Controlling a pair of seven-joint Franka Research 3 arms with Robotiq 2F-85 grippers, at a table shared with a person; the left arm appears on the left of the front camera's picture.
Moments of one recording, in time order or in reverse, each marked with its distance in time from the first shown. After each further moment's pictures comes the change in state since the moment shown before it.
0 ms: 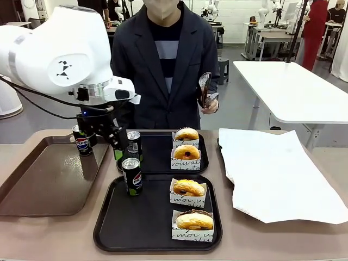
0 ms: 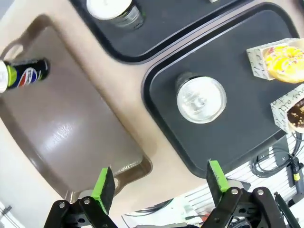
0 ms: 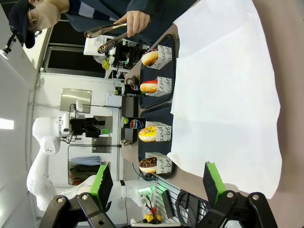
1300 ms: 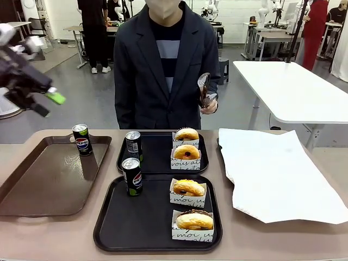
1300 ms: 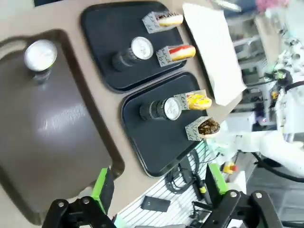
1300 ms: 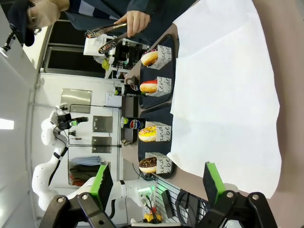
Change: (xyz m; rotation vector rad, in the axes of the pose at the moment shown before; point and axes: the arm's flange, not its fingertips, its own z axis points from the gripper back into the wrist) left arm -0.106 0.245 0.052 -0.731 -0.352 0.242; right arm 0.000 0.000 0.000 -0.001 -0.001 -0.001
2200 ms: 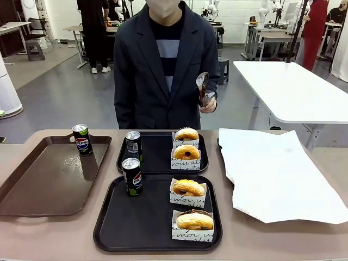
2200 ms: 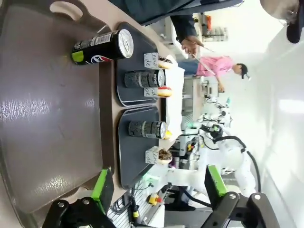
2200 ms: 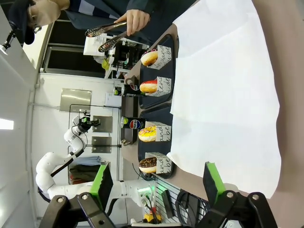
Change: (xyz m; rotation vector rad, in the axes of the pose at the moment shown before) left arm -0.065 0.202 0.029 -0.431 -0.198 0.396; right arm 0.000 0.000 0.000 0.000 0.001 0.000
